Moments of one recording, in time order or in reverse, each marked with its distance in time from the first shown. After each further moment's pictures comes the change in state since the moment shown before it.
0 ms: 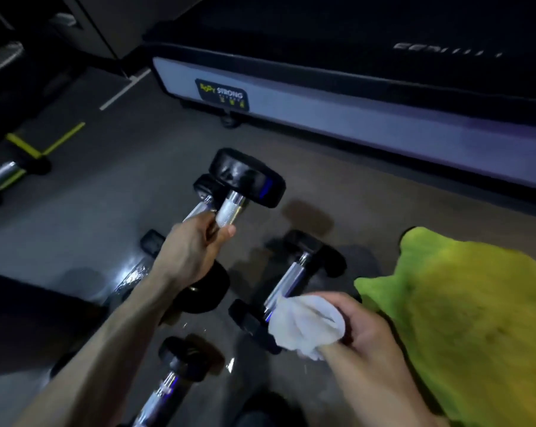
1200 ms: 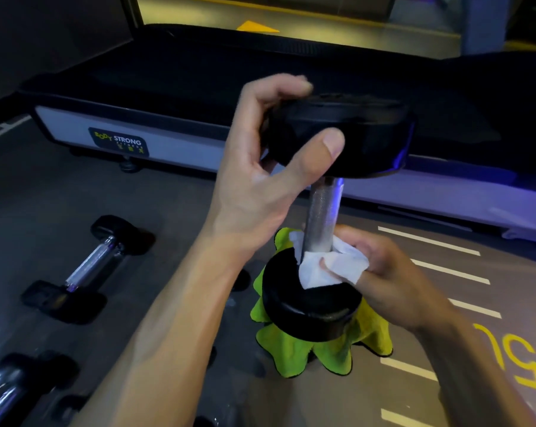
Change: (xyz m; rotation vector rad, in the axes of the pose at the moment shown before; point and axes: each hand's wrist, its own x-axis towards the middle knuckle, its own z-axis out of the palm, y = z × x) left_hand -0.057 0.272 -0.039 -1.238 0.023 0.730; right_hand -0.062 -0.103 -0.136 -0.522 -0.015 -0.337
